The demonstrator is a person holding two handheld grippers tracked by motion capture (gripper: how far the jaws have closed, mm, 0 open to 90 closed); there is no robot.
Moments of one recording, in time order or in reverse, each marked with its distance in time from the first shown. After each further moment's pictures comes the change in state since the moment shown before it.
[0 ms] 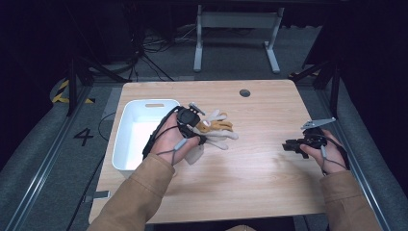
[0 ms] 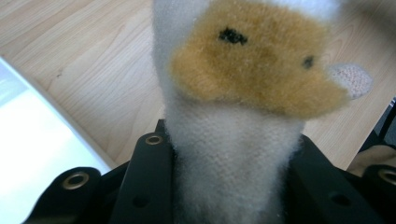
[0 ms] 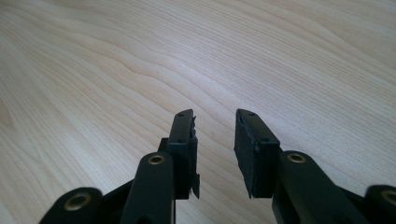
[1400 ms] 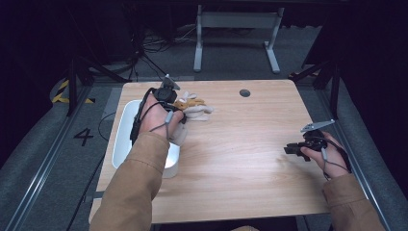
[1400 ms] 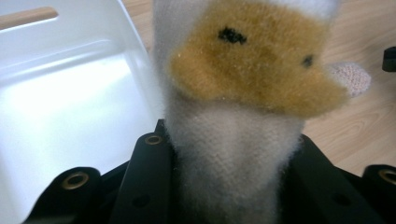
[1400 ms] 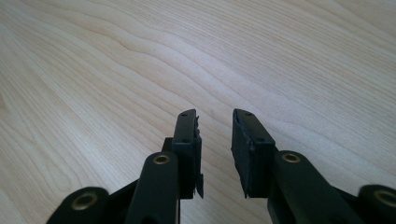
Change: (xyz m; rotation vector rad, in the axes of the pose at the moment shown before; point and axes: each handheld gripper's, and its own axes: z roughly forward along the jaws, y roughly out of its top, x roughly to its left) left arm 0.044 0.016 -0.036 -0.011 0.150 -0.375; right arm 0.000 -0.008 0.001 0.066 -0.024 0.000
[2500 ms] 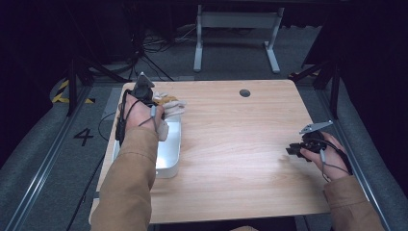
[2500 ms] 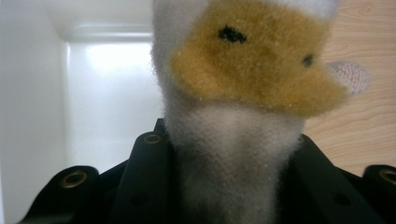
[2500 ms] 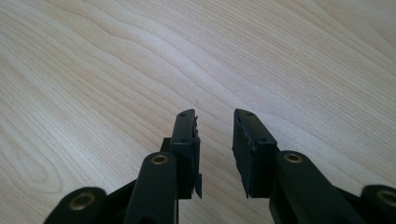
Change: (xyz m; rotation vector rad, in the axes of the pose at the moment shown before) left arm 0.048 -0.004 -0.004 -0.014 0.122 -0.270; right arm 0.010 0.002 -0.004 0.038 -0.100 -0.058
